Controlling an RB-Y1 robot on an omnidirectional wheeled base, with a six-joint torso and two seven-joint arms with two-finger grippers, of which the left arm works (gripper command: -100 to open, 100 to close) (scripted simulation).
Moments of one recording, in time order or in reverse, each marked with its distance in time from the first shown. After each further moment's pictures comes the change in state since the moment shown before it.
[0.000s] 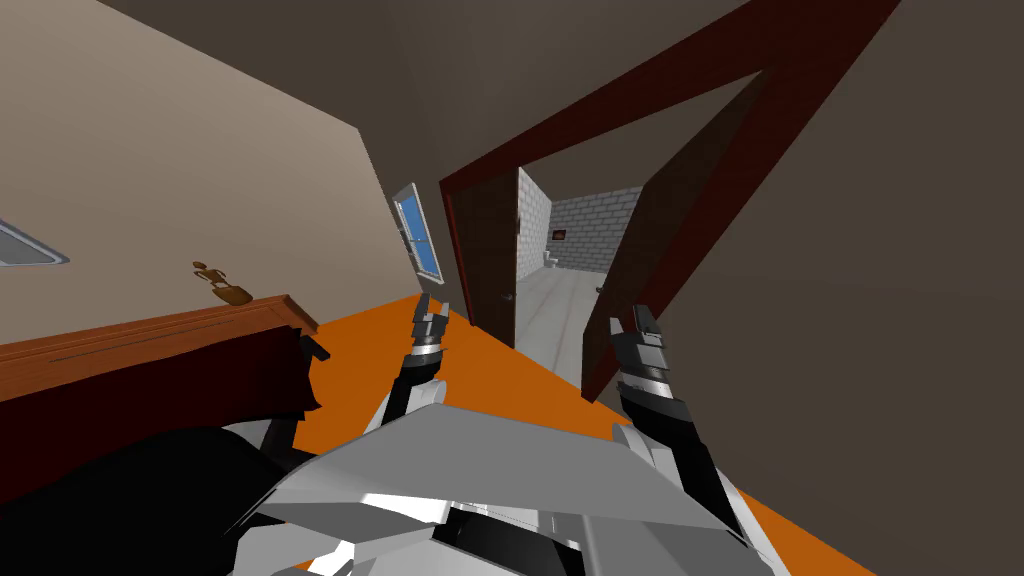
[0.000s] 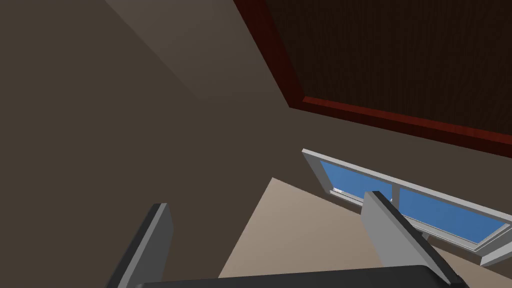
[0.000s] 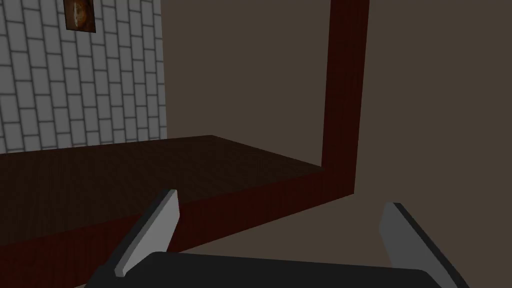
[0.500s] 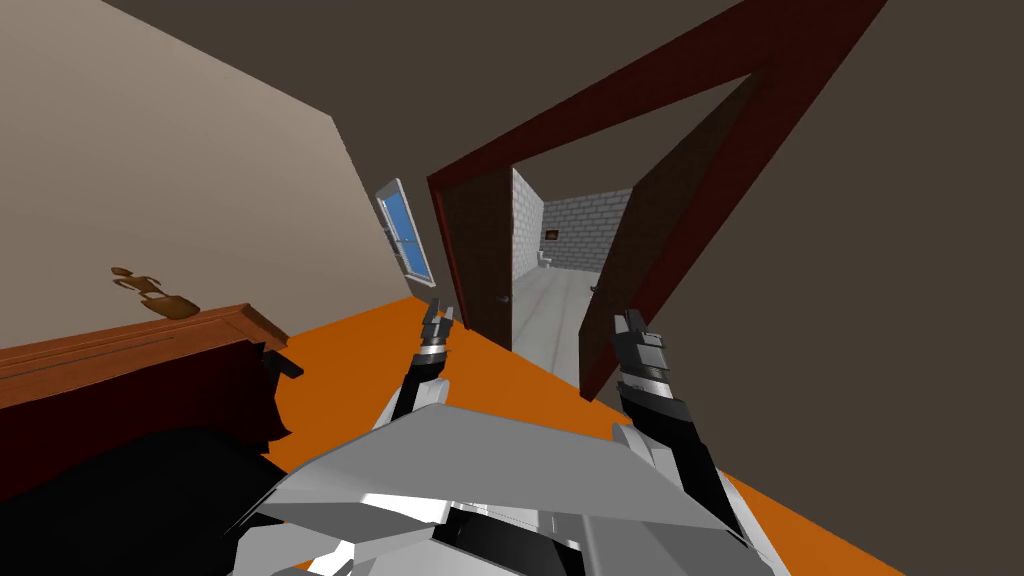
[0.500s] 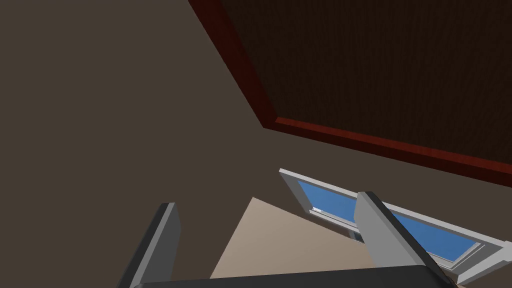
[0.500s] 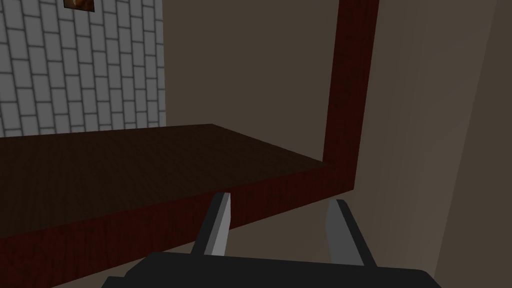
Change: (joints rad) arm -0.049 0.028 0.015 0.126 0.003 -0.020 -0.004
